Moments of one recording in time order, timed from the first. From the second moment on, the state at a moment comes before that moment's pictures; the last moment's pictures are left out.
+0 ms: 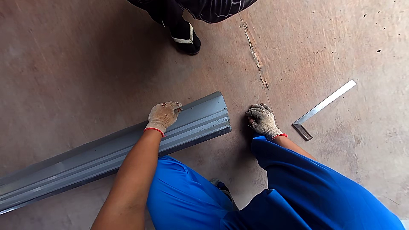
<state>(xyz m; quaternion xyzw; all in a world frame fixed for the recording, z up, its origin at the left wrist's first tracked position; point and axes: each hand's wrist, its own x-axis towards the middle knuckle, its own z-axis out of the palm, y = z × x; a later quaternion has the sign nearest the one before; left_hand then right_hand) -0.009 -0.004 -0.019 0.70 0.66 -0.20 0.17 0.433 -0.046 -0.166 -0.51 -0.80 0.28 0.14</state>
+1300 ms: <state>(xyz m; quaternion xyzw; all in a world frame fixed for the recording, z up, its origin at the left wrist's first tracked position) -0.010 -0.006 -0.021 0.70 0.66 -0.19 0.17 0.434 -0.046 -0.169 -0.51 -0.80 0.28 0.15</state>
